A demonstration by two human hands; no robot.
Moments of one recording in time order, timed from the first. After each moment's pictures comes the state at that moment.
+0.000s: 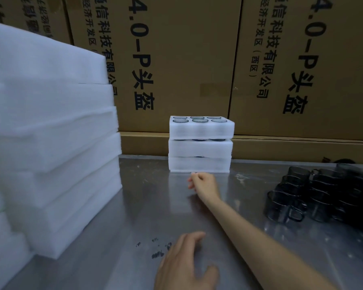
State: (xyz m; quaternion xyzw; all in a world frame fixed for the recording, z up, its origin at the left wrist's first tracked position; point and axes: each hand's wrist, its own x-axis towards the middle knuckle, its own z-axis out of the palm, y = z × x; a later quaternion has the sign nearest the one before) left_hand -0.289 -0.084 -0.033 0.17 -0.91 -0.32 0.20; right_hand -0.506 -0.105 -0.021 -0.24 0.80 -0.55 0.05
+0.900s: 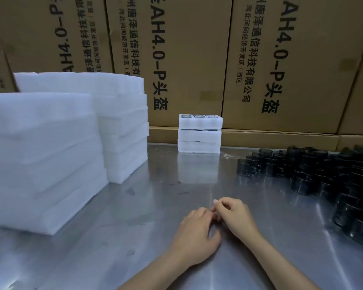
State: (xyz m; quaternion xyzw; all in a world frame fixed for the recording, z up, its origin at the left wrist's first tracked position) left_hand -0.166 0.012 -0.045 0.02 -0.97 -0.17 0.19; right_hand -0.264 0.115 -0.028 -0.30 0.84 -0.46 -0.02
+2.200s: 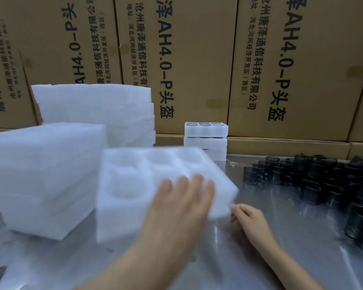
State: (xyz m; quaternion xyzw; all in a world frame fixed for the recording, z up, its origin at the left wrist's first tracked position) left_hand -0.071 0.026 0.082 0.03 -0.89 0.24 0.38; right_hand -0.261 0.133 -0.021 -0.25 0.74 -0.62 0.03
